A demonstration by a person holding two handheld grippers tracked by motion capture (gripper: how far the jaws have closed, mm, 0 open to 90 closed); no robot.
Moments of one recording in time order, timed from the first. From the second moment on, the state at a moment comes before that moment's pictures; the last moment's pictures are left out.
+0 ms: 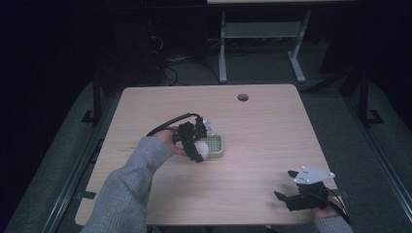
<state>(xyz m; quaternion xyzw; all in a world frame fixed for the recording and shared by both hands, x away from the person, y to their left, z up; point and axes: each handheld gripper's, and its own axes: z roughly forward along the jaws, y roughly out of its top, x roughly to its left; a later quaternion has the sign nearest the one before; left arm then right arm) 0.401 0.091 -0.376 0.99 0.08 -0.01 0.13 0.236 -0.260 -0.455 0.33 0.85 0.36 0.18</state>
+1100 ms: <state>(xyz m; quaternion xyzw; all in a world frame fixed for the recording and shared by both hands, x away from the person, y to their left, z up) 0.420 0.077 -0.374 0.99 0.08 0.00 0.11 0.235 -0.259 -0.455 0.32 0.85 0.36 0.18</state>
